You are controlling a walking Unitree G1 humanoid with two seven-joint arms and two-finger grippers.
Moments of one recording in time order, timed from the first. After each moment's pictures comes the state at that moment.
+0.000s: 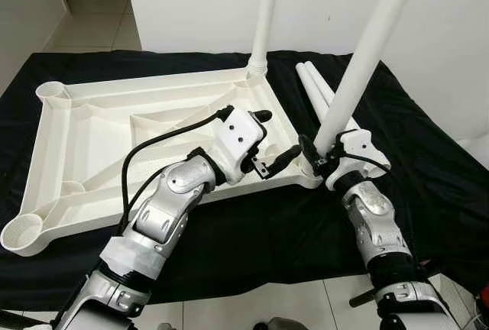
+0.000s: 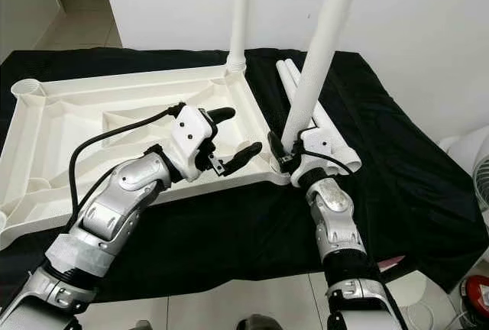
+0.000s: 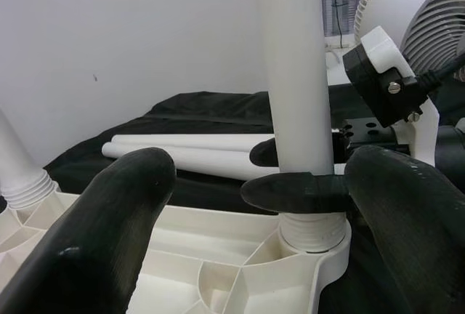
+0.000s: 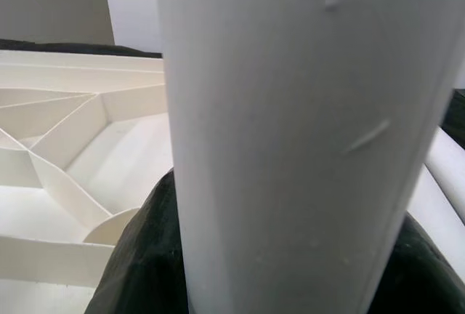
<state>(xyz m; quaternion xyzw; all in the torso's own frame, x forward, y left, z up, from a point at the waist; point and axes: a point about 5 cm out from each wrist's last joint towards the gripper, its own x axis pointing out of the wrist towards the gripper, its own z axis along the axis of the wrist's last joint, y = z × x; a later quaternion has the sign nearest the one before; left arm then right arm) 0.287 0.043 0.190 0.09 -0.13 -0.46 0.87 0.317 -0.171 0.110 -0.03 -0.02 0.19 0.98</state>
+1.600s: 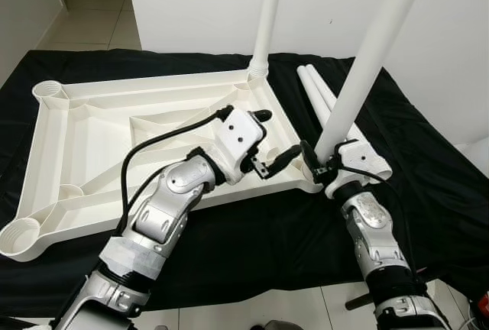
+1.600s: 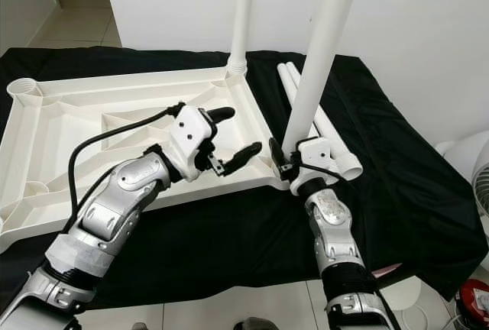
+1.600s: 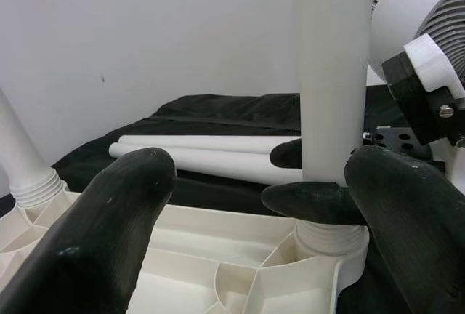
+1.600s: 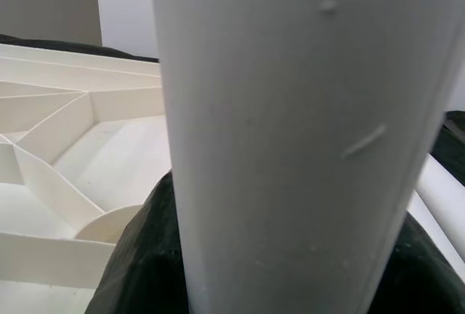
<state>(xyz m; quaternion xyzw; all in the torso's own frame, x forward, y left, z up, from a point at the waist) 0.287 0.044 0.191 0.09 -0.13 -0.46 0.87 0.299 -0.167 0.100 -0.04 -0.06 0.17 0.98</state>
